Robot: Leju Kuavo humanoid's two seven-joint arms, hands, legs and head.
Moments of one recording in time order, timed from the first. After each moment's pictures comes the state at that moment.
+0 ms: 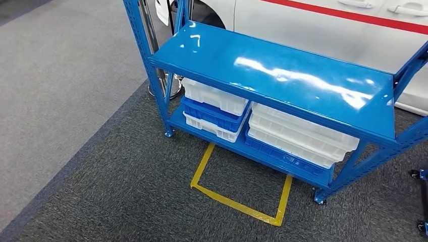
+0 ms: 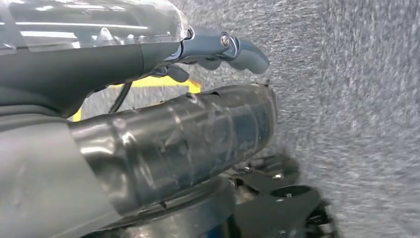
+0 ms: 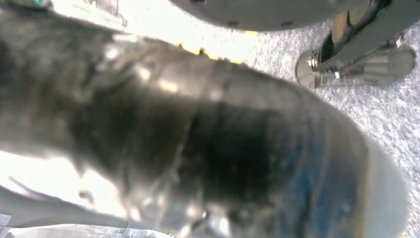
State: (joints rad) left arm -0.07 -0.21 1.03 -0.21 -1.25 0.27 -0.21; right arm -0.03 0.19 -0.78 -0.22 0.75 -0.26 -0.12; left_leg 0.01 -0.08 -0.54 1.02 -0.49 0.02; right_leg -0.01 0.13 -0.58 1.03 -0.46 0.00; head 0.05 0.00
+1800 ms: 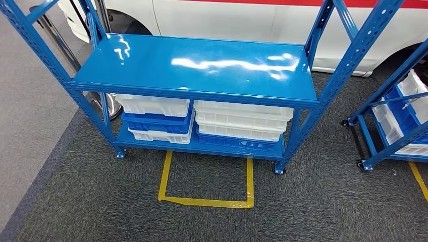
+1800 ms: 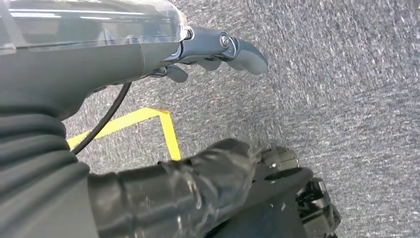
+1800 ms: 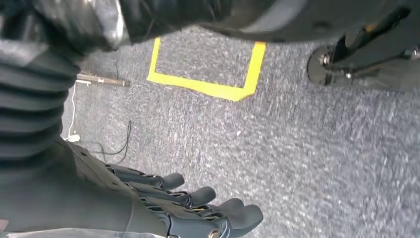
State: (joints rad) left arm -0.07 -0.22 1.04 -0.21 -1.27 0.27 -0.23; right arm -0.03 0.19 -0.78 -0.22 0.80 -0.30 -0.07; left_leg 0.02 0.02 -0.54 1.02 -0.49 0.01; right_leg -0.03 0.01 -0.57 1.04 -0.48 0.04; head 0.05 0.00
